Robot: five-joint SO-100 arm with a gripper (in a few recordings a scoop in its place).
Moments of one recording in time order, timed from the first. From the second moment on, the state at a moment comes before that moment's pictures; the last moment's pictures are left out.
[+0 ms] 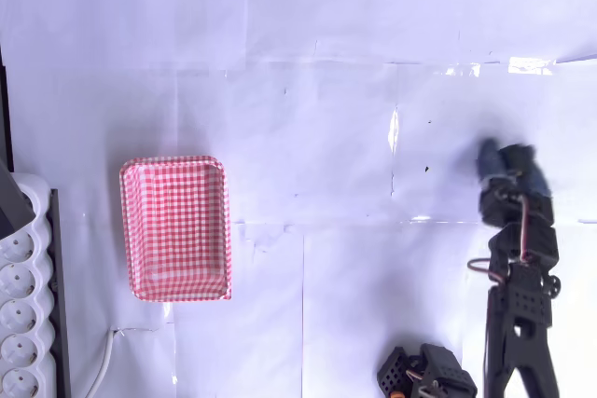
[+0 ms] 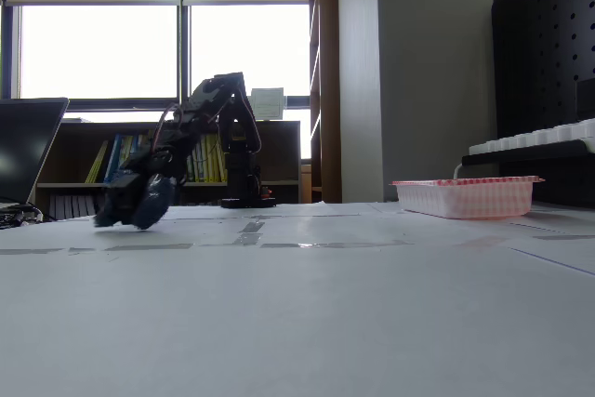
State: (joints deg) arm 8.3 97.6 76.6 34.7 -5.4
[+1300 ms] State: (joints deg) arm -58.1 137.5 148.0 59.2 -11.0
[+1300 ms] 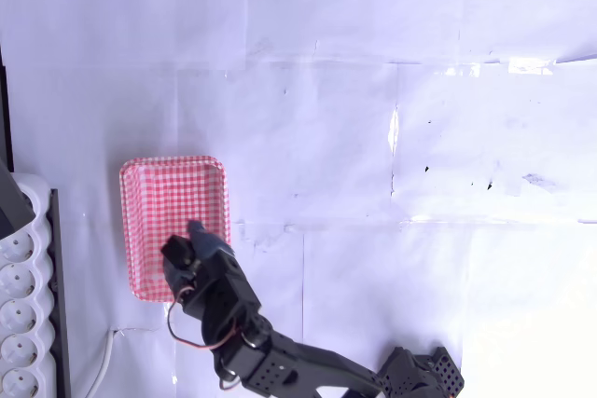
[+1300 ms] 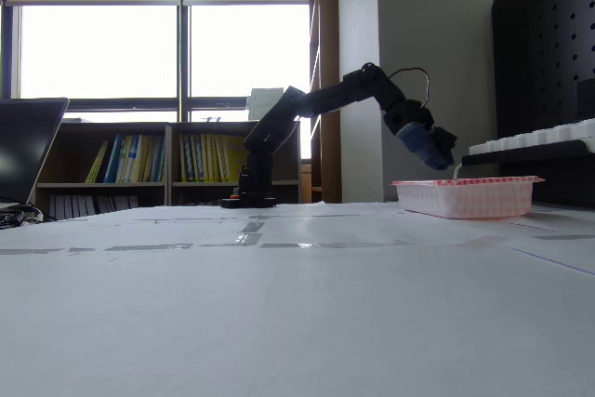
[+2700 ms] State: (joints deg) arm -49.5 89.2 110.8 36.0 -6.0
